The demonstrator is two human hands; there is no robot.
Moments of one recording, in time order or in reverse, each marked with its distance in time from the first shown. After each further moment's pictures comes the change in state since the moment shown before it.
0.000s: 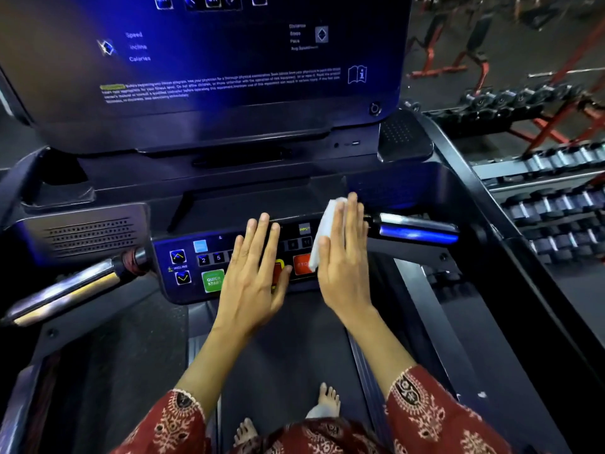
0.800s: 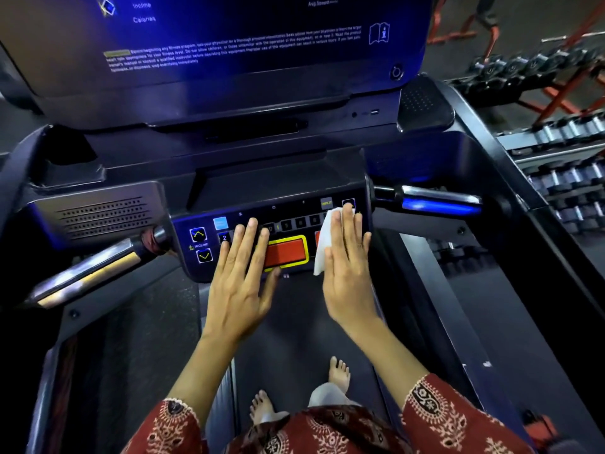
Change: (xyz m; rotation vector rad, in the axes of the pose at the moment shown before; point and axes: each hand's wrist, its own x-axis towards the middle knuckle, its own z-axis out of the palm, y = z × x) left_hand -0.047 -0.035 -0.015 0.040 -0.003 -0.003; right_hand -0.050 -0.018 0.012 0.042 -0.079 0.020
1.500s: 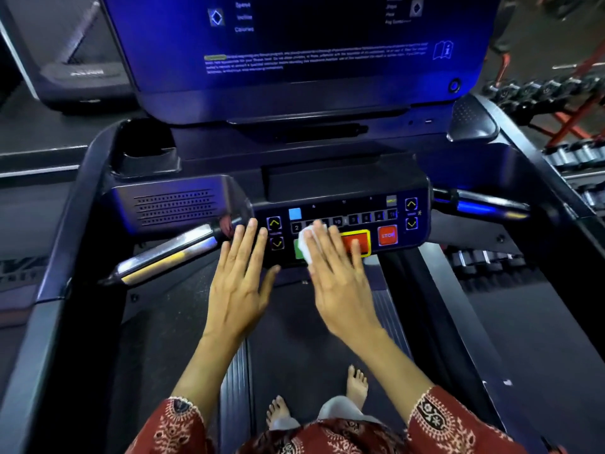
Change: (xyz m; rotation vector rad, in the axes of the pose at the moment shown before) left_hand -0.035 -0.080 -0.039 0.039 0.021 -0.053; right_hand -0.025 -0.082 0.046 -0.290 -0.109 -0.265
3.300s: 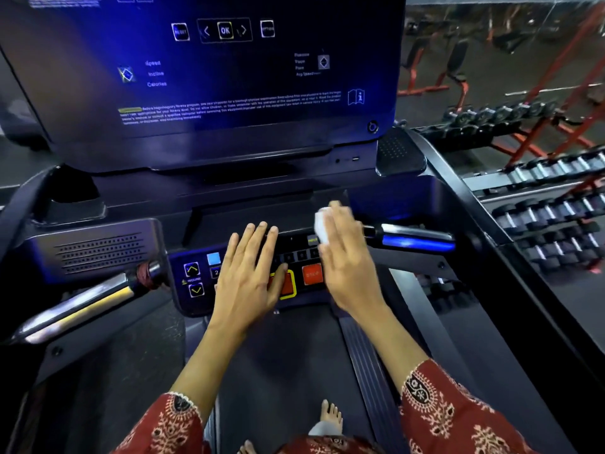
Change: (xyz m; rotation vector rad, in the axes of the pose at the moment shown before) left_hand 0.089 0.096 0.043 0.009 0.046 0.116; right_hand 0.046 0.139 -0.038 0.149 0.182 0.017
